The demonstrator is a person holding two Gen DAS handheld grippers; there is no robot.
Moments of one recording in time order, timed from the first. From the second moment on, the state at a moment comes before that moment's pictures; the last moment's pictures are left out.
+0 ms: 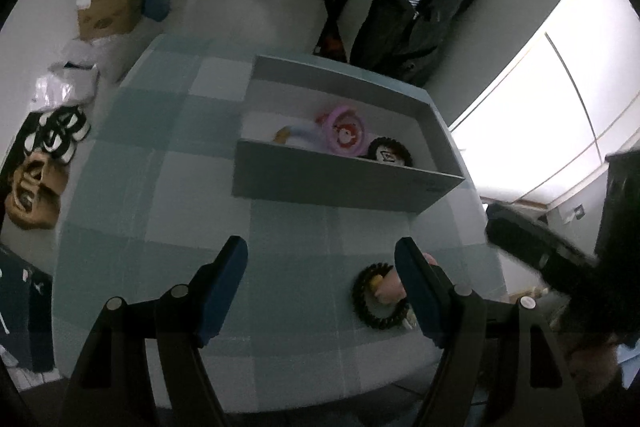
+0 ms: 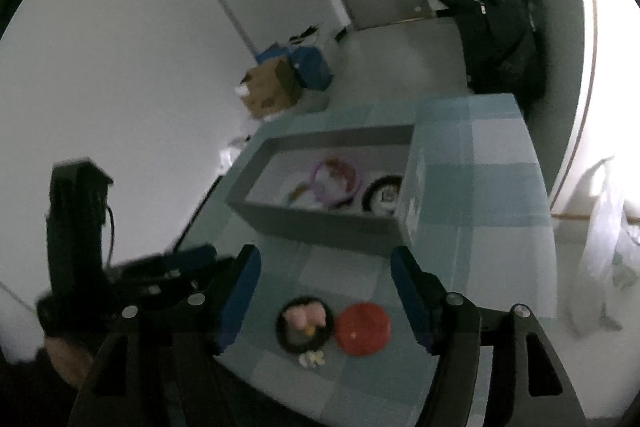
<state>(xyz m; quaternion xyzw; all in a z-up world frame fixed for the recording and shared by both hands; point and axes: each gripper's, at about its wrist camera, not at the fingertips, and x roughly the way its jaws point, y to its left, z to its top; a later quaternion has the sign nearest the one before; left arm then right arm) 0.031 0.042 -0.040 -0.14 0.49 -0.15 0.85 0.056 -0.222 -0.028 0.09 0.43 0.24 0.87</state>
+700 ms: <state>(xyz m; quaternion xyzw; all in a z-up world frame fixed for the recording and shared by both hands) 0.019 0.054 -0.044 -0.13 0.50 -0.11 0.85 0.034 -0.180 -0.074 0.00 0.49 0.27 0.83</state>
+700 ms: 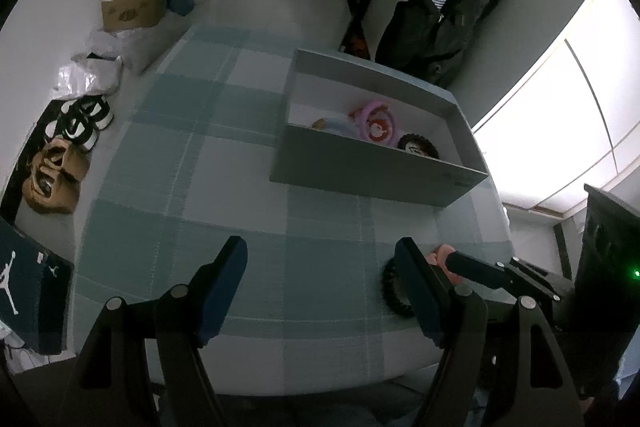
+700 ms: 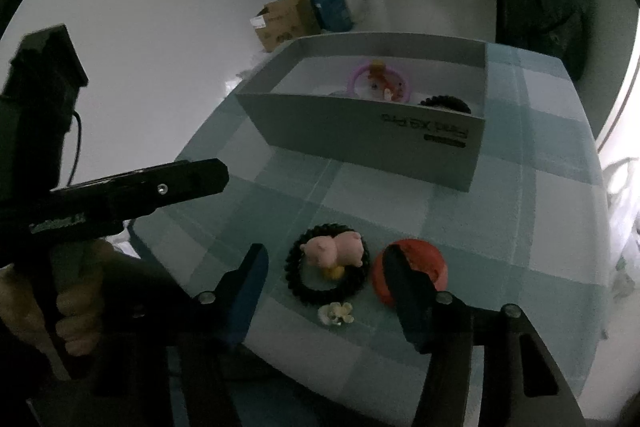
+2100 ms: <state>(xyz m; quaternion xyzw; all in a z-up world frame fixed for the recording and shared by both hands) 0.015 -0.034 -0.064 -0.01 0.56 -0.18 0.81 0.062 -0.244 -0.025 0.14 0.44 0.22 0.86</state>
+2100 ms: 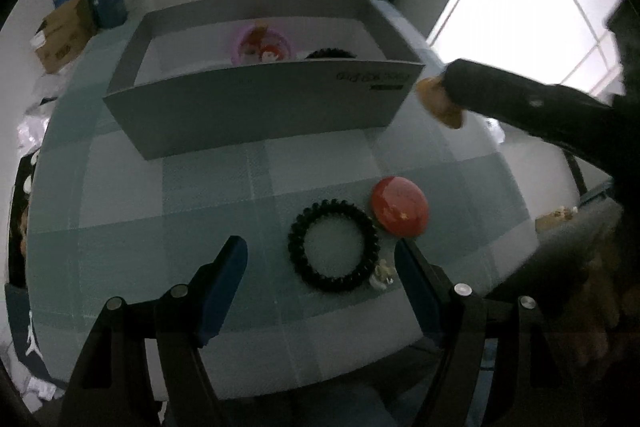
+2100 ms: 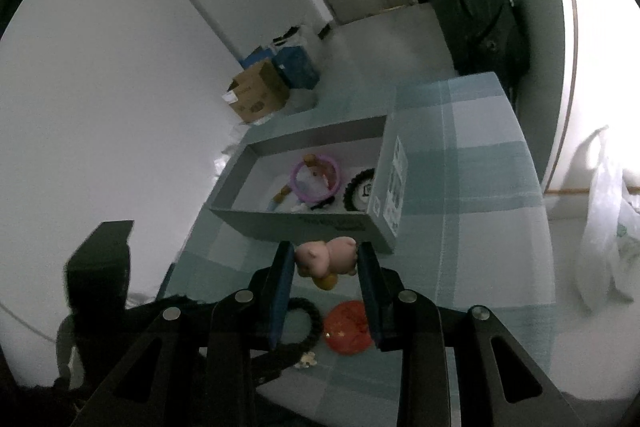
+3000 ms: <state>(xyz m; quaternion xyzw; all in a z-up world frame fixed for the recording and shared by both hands) 0.044 -0.042 -0.058 0.02 0.60 -0.16 0.79 0.067 -0.265 -0.019 0.18 0.43 0.22 0.86</state>
